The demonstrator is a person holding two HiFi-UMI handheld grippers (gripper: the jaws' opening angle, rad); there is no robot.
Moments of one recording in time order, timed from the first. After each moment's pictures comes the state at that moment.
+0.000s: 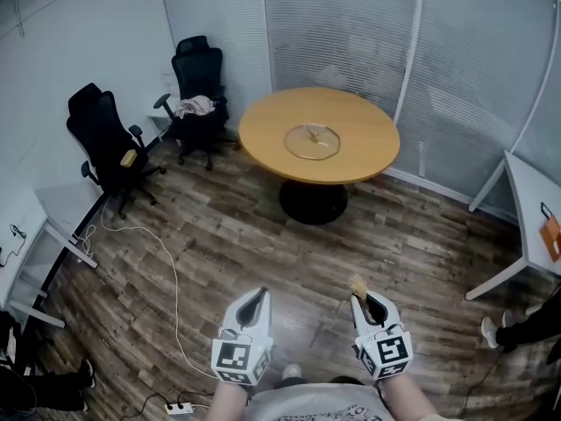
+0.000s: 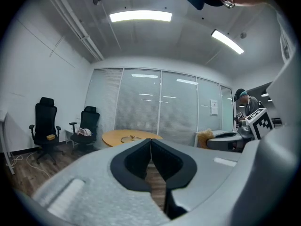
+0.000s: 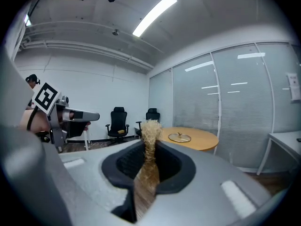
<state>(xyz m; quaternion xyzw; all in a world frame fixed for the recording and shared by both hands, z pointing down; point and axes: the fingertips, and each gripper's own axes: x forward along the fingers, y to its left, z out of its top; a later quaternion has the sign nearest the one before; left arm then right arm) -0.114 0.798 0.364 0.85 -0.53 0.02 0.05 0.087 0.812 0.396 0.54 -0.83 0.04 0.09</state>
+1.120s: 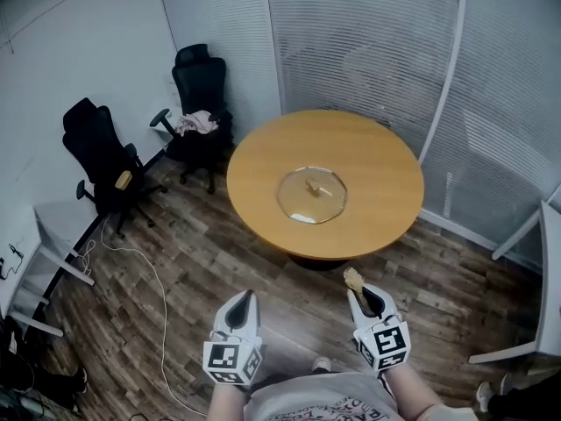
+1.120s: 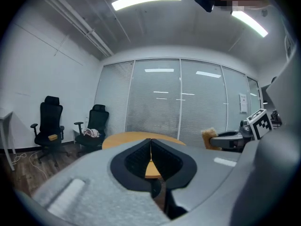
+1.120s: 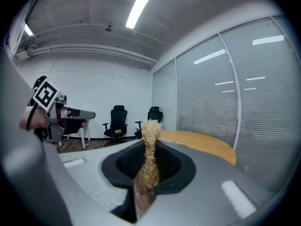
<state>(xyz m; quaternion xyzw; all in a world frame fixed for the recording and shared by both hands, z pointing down) -0.017 0.424 0.380 0.79 -0.61 0.03 0.07 0.205 0.396 0.412 0.47 -0.88 0.03 0.10</state>
